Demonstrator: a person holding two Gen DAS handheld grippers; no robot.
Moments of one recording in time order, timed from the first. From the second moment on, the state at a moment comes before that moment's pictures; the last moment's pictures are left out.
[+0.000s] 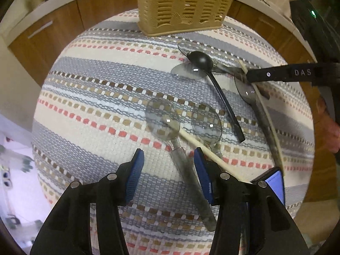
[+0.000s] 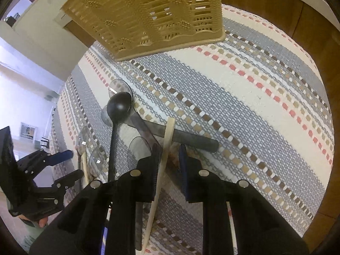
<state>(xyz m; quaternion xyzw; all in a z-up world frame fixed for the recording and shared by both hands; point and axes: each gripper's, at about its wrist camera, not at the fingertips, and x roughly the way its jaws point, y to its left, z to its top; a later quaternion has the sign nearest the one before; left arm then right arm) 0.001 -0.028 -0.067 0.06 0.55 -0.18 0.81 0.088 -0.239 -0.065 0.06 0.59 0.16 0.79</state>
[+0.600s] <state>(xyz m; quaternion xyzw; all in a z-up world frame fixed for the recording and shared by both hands) 0.029 -0.001 -0.061 0.04 0.55 -0.15 0.82 0.090 -0.261 -0.063 0.00 0.57 0.12 0.81</state>
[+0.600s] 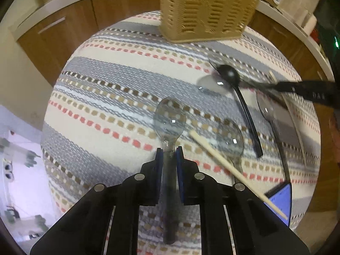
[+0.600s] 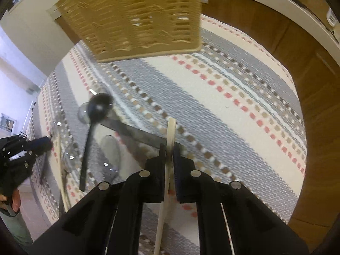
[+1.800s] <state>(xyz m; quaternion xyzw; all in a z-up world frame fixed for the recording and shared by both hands) 0.028 -0.001 0.035 -0.04 0.38 -0.16 0.91 0.049 -0.265 0.010 0.00 0.44 0.18 0.88</state>
